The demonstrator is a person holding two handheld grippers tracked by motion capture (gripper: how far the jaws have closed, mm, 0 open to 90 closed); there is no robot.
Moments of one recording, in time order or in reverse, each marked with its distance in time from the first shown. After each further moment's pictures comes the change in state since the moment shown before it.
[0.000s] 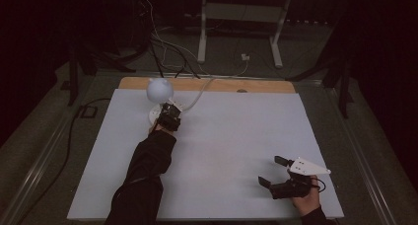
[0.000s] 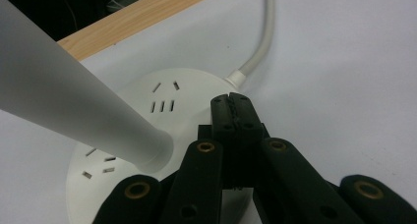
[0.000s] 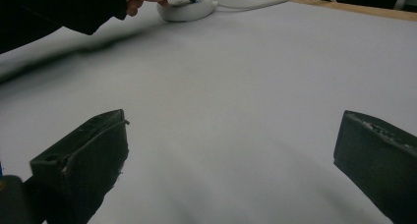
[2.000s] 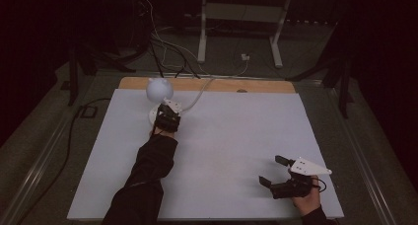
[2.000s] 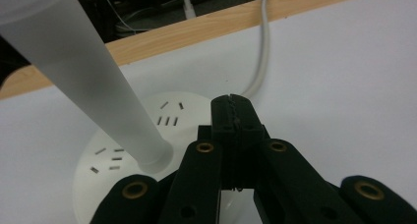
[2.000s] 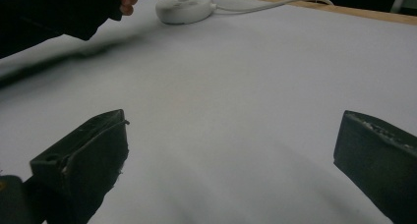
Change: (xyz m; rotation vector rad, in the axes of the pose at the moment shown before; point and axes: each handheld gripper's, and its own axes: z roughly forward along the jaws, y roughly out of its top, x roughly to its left) left arm -0.001 -0.002 -0.021 -0.139 -0.001 -0.145; right arm -0.001 0.000 -0.001 -0.009 -0.005 0.002
